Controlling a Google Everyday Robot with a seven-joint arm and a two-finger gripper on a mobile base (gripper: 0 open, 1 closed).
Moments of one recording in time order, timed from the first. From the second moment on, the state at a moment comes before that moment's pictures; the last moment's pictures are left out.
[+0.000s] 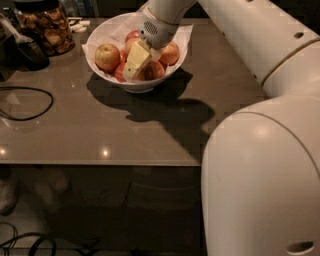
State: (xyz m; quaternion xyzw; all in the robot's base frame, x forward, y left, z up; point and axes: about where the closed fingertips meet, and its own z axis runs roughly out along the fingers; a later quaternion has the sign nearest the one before) arm 0.661 0.036 0.915 -0.49 0.85 0.15 0.15
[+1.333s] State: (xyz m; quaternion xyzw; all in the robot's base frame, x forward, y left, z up) arm 0.661 0.036 0.914 -0.49 0.85 0.15 0.15
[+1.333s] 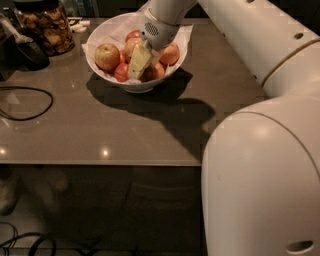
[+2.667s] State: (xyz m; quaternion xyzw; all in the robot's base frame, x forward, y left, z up) arm 0.657 0.034 0.933 -0.49 0.84 0.17 0.17
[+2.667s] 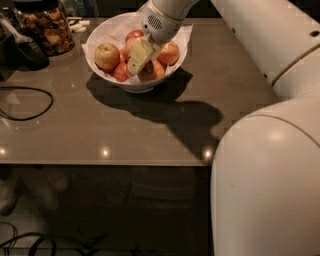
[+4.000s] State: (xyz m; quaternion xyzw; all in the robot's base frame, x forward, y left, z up) arm 0.635 0.052 0.995 -0.58 0.75 0.23 0.23
